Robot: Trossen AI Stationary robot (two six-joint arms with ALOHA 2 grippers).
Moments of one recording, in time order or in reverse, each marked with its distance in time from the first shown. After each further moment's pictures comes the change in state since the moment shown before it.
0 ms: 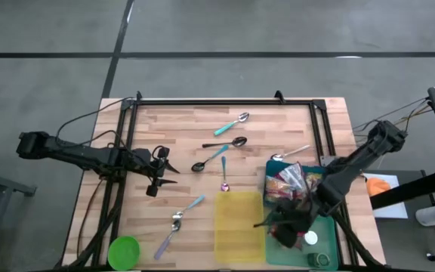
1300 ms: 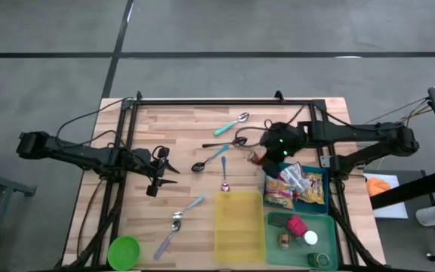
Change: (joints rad) left arm 0.000 0.000 0.000 0.000 0.000 0.000; right arm -0.780 -0.158 -0.044 -0.121 -0.085 -1.062
